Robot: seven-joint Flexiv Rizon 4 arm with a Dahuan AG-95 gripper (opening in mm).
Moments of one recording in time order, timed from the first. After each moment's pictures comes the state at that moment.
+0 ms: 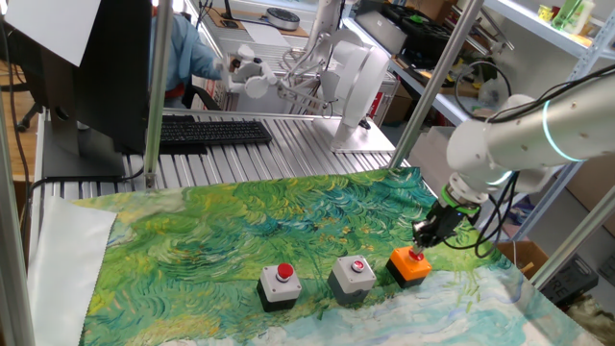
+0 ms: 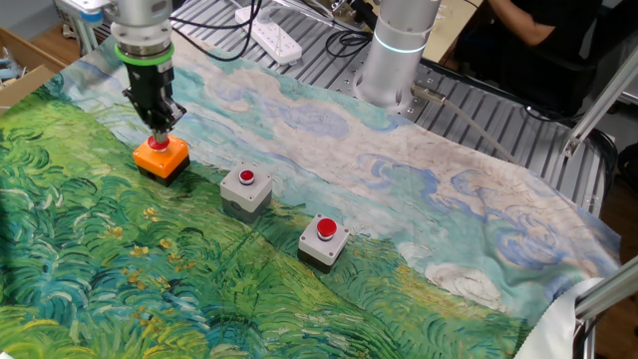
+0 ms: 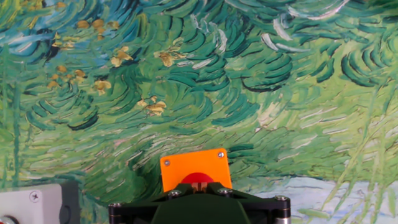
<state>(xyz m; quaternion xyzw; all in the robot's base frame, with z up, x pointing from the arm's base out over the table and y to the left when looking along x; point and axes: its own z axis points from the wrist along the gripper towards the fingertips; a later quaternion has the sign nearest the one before) 0.513 -0.268 0.111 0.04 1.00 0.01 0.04</state>
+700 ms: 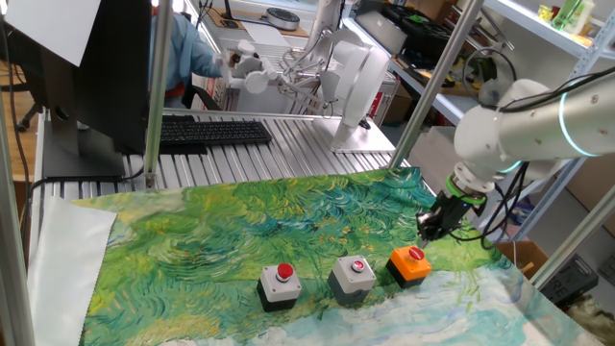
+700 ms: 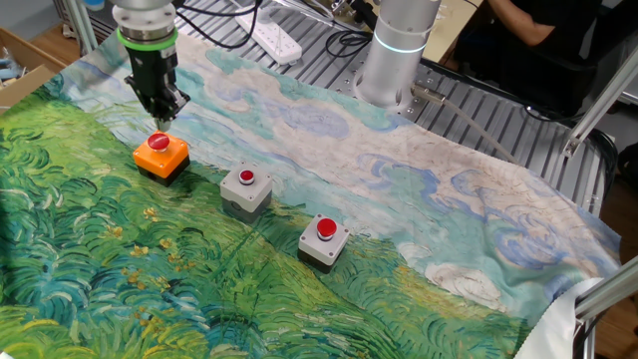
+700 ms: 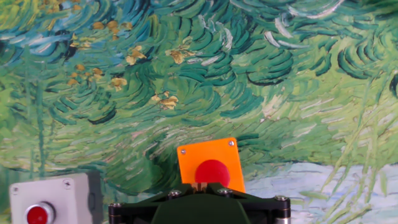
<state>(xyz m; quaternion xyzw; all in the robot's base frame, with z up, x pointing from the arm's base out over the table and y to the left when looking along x) 0.510 -0.260 0.125 0.04 1.00 0.01 0.04</state>
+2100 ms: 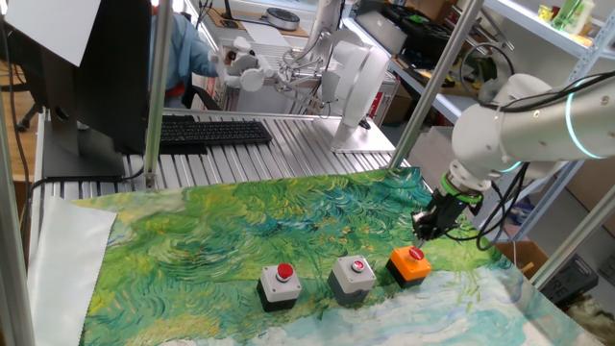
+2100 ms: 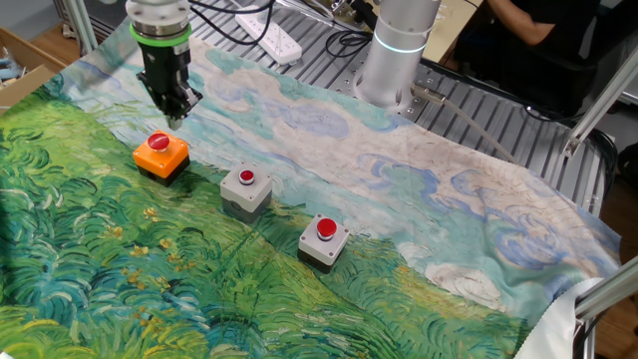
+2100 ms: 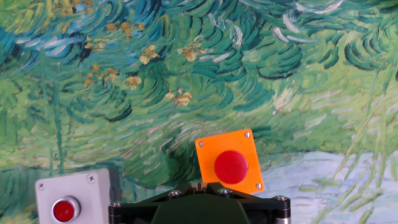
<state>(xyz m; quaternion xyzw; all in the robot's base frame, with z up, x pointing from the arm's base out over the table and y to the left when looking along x) 0.505 -0.242 0.134 0.06 1.00 0.01 0.05</state>
